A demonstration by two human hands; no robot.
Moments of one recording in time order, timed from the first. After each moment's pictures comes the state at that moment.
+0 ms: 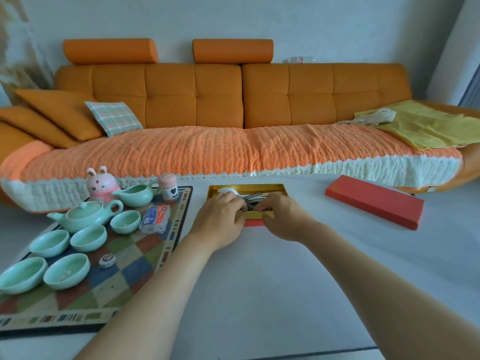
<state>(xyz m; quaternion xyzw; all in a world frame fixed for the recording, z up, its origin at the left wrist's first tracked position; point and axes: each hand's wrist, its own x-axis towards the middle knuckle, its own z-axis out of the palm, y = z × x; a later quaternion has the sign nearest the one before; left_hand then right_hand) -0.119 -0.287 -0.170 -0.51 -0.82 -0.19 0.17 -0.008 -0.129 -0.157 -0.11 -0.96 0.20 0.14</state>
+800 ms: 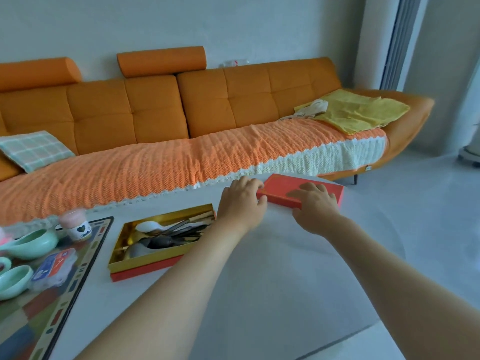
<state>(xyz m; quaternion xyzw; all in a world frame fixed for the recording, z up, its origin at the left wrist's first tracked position) -0.016 -0.078 -0.145 -0.54 -0.80 -0.23 0.12 0.129 0.043 -0.164 -0.39 -0.91 0.07 0.14</state>
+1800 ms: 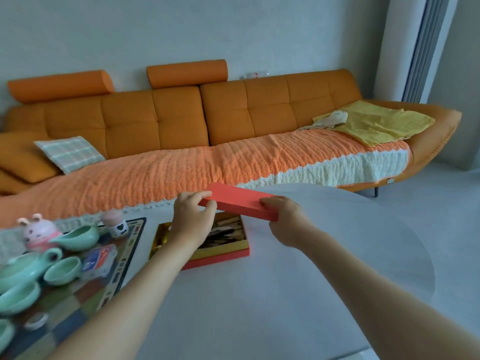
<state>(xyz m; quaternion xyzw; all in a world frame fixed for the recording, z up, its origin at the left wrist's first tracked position) -0.074 -0.206 -0.121 -0.33 -0.83 -0.45 0.03 0.070 -0.044 -0.144 -0.26 -0.90 0.29 0.21</state>
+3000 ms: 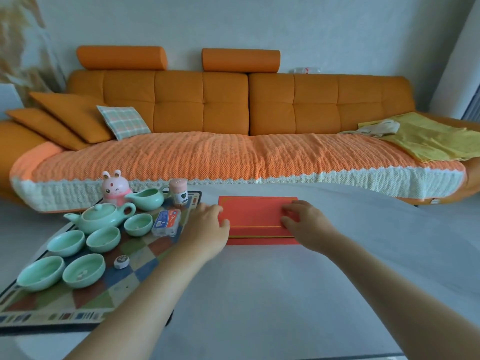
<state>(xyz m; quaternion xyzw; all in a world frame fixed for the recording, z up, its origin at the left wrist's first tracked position) -0.112 -0.333 -0.152 -0.31 -0.91 -0.26 0.03 0.013 -0.122 -0.154 -0.26 -0.93 0.22 0.14</state>
